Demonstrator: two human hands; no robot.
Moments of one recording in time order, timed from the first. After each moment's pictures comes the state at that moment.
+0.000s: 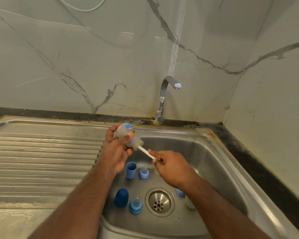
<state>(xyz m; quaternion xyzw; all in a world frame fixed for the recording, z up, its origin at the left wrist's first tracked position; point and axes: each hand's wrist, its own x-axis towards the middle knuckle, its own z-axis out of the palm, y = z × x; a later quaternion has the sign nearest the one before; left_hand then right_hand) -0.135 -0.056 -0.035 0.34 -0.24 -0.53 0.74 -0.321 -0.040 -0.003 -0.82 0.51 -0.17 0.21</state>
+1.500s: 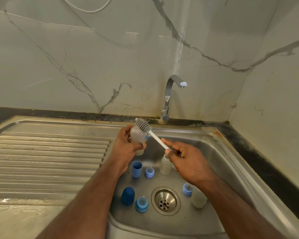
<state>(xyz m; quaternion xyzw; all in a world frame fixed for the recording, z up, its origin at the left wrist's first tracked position) -0.134 -0.061 -0.043 0.54 -0.38 -0.40 0.64 -0.342 -0.044 0.000 -0.79 0.49 -0.28 0.25</state>
